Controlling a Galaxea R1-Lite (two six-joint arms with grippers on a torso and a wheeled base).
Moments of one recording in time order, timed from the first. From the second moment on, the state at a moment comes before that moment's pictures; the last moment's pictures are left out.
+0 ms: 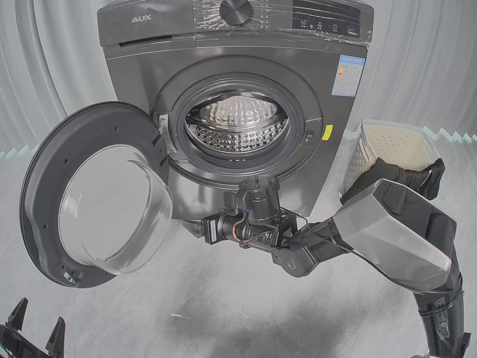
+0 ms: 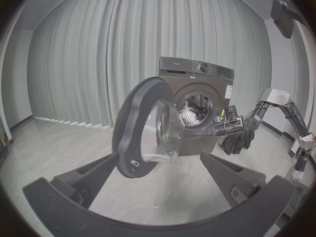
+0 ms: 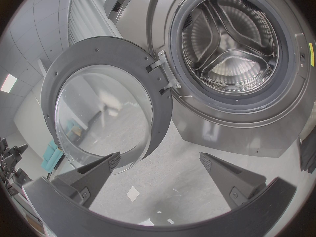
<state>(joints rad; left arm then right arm) 0.00 0.02 -0.02 0.01 -0.01 -0.04 0.76 2.43 -1.48 -0.67 0.08 0.24</state>
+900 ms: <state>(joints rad) 0.00 0.02 -0.02 0.01 -0.01 -0.04 0.61 1.88 -0.85 -0.69 0.00 0.18</state>
